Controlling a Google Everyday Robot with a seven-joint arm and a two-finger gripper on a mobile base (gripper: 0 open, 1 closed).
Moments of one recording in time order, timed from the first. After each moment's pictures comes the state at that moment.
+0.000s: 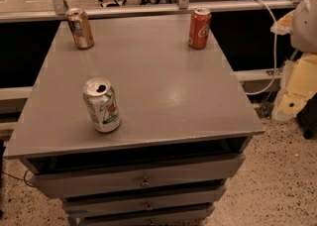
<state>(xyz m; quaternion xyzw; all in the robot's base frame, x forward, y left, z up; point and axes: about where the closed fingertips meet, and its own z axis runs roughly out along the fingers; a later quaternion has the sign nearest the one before) 0.438 -0.217 0.976 -0.60 0.78 -0.03 0.16</state>
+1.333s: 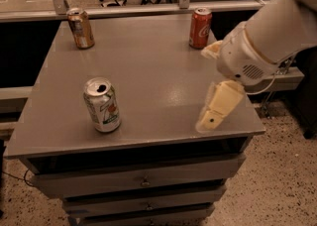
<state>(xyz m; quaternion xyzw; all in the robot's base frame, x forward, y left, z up) 0.455 -0.097 0.919 -0.63 0.73 0.11 0.25</state>
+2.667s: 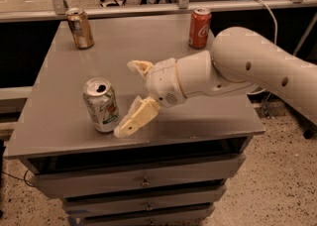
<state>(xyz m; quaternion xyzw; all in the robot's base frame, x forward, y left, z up) 0.480 0.076 0.877 -0.60 0.59 0.33 0.43</state>
